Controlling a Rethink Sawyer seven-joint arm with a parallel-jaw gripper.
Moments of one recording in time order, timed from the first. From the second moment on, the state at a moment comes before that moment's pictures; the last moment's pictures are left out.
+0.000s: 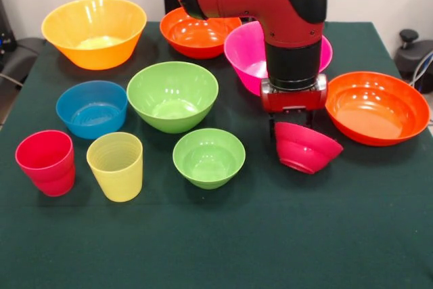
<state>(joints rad) -0.25 -0.37 0.17 1.62 -0.02 0.20 1.66</state>
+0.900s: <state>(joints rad) -0.23 -0.39 0.17 1.58 -0.01 0.21 1.66</state>
